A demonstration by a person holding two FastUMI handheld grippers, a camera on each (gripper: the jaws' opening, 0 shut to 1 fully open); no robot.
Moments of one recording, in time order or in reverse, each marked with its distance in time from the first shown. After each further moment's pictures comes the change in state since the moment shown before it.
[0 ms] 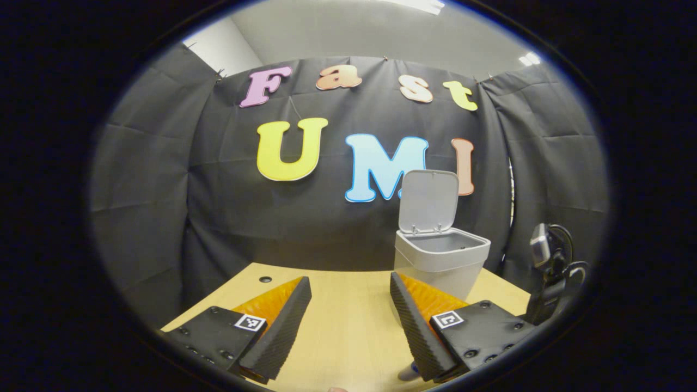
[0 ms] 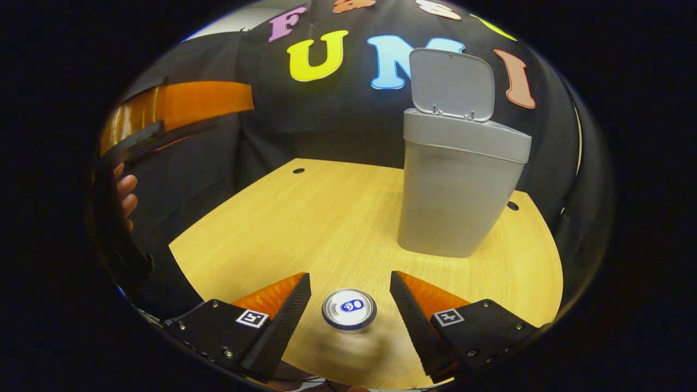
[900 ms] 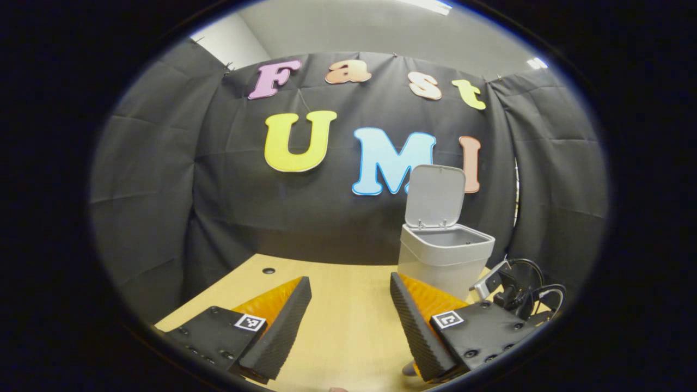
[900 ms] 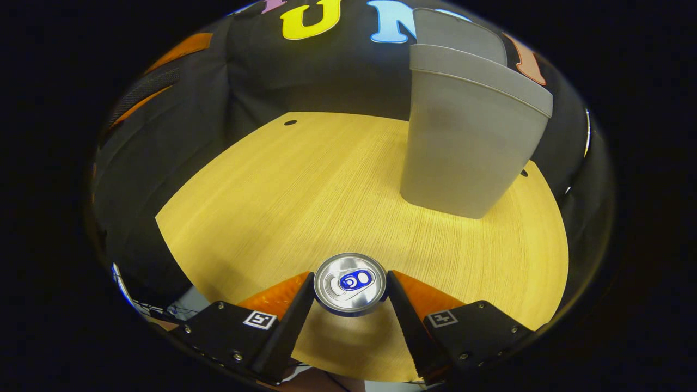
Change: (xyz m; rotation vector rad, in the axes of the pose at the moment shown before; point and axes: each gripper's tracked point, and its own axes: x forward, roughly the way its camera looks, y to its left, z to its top) left arm -0.003 0.009 -0.012 -0.038 0.039 0.014; right arm 0.027 -0.011 -0.049 0.000 0.199 -0.010
